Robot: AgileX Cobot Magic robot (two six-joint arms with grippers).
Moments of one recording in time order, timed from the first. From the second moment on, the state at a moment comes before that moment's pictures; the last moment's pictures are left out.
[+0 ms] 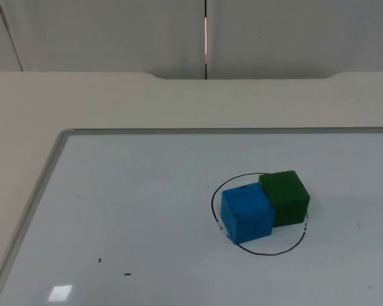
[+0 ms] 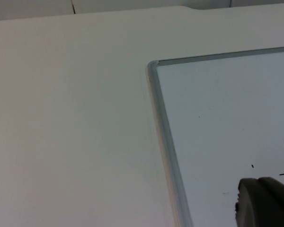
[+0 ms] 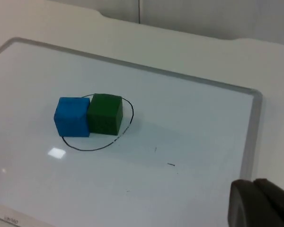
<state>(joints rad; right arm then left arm) 0.21 0.00 -0.53 0.07 1.07 -0.11 -0.10 0.00 -0.50 -0.04 1.09 0.02</state>
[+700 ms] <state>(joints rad) 0.21 0.00 -0.53 0.03 1.08 -0.05 -0.10 0.00 -0.50 -0.04 1.09 0.02</state>
